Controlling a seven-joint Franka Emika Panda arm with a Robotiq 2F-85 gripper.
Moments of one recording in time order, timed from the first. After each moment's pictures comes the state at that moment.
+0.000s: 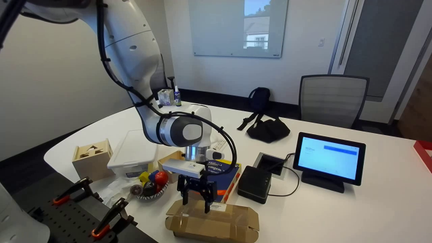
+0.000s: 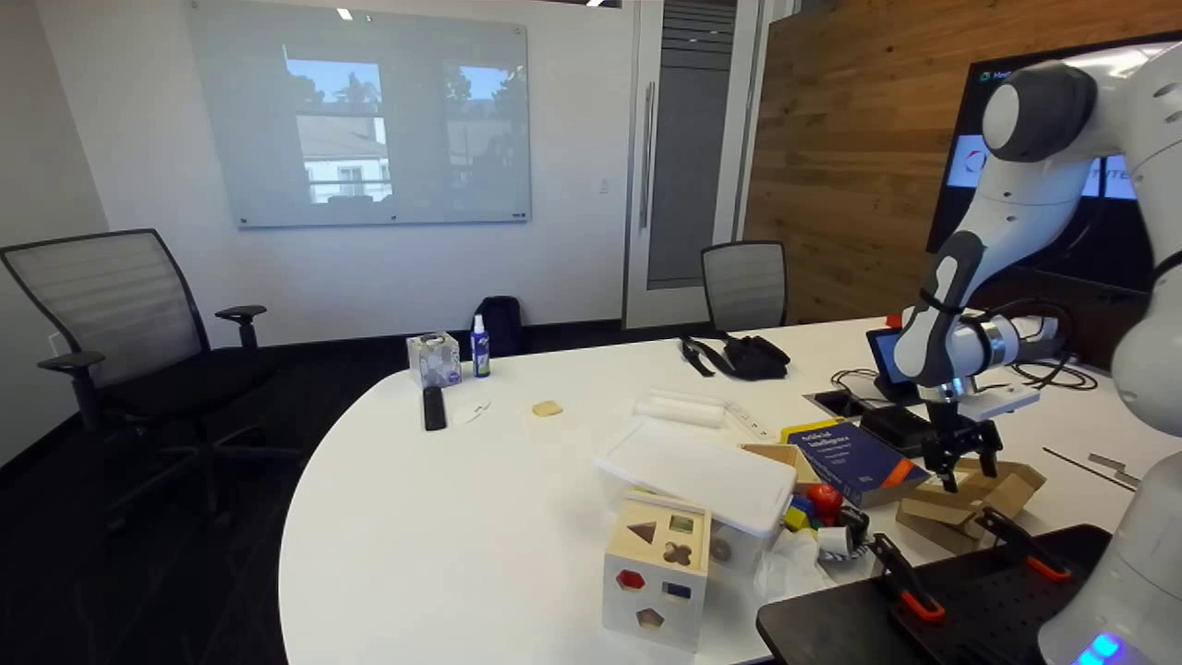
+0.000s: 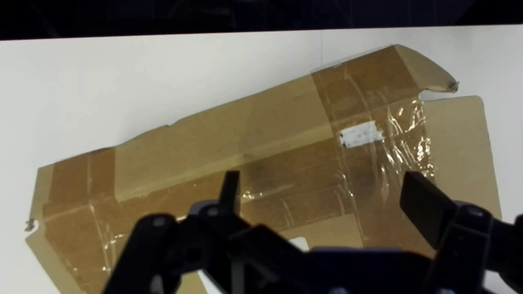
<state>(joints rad) -0.28 0.65 -0.27 -2.24 -0.34 2.56 -0.17</state>
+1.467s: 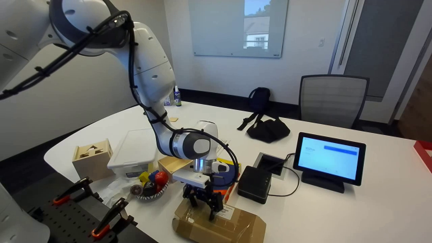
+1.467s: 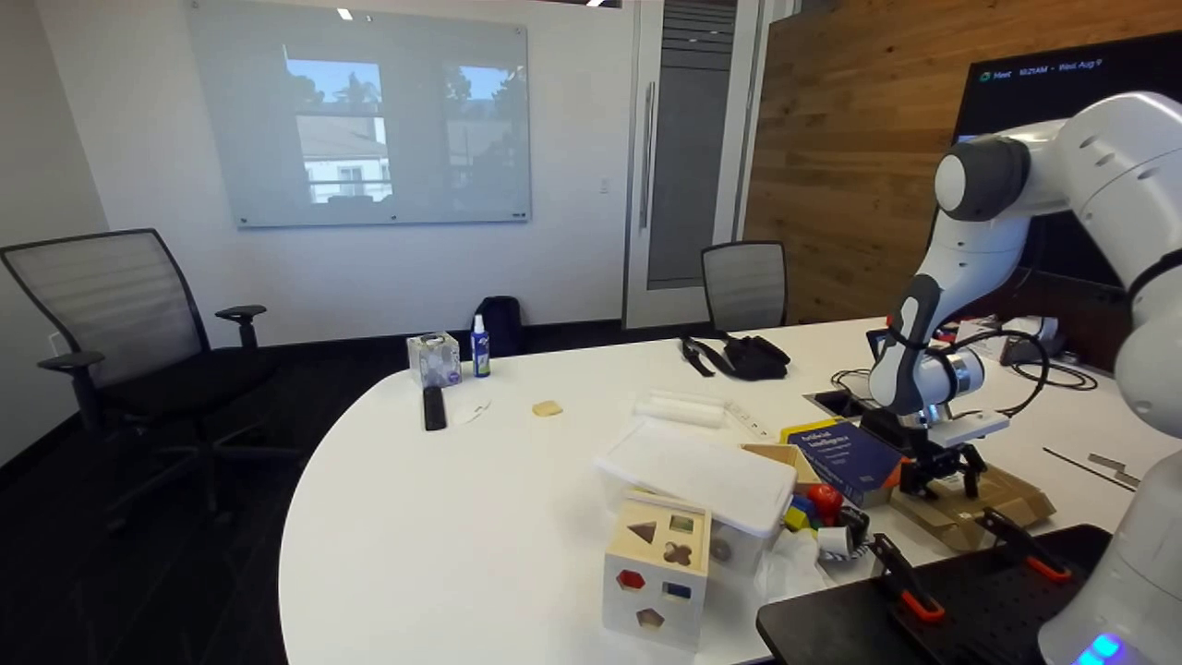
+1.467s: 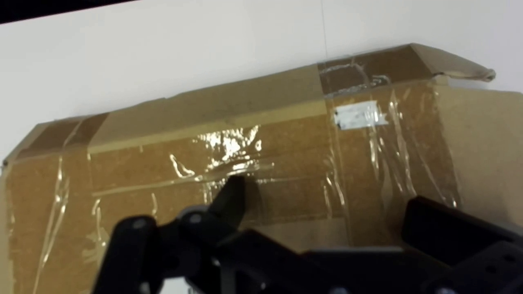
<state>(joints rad) -0.24 0.89 -0.27 -2.03 -0.27 2.53 -0.10</state>
